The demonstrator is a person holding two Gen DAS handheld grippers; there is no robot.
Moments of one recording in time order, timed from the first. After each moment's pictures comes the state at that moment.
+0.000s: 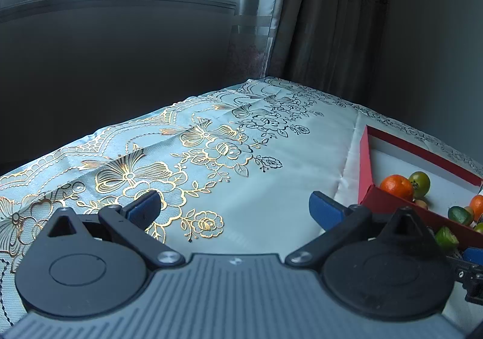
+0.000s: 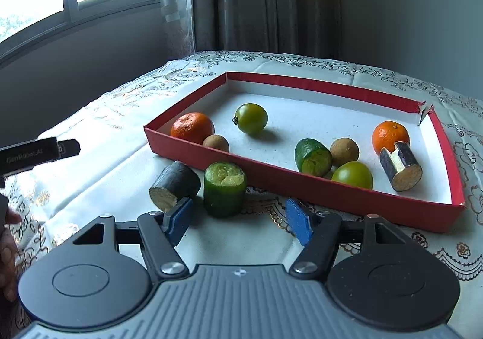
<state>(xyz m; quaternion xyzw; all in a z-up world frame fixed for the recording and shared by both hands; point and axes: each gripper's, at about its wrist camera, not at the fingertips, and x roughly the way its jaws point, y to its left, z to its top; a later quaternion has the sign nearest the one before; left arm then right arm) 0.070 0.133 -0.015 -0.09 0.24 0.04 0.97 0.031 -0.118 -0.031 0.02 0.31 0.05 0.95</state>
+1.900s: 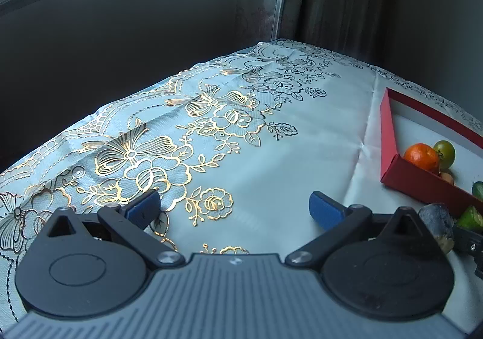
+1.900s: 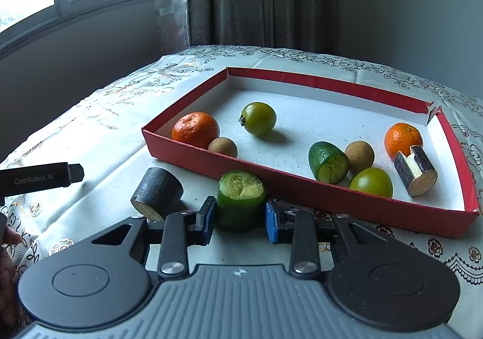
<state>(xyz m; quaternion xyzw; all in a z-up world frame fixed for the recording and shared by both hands) 0.090 0.127 -0.024 -0.06 0.32 0.07 0.94 0.046 -0.100 -0.031 0.02 0.32 0.04 0.95</state>
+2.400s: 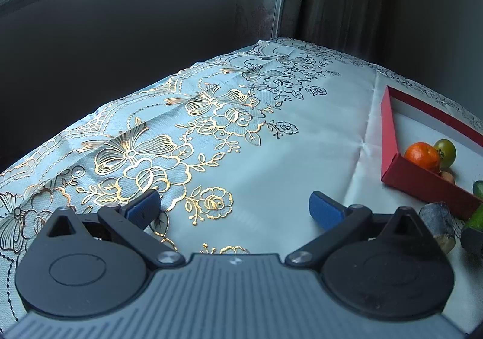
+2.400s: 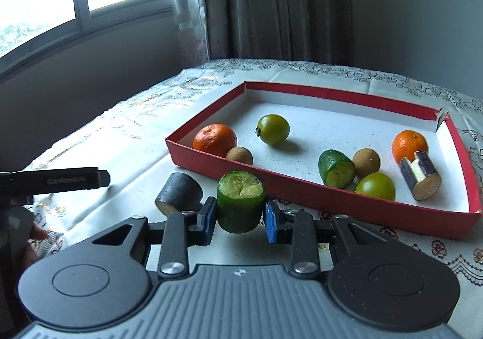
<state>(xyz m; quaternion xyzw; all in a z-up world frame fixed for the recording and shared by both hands) 0.092 0.125 -0.025 -0.05 0.32 0.07 0.94 0.024 -0.106 -0.022 0.03 0.29 0.08 0.95</state>
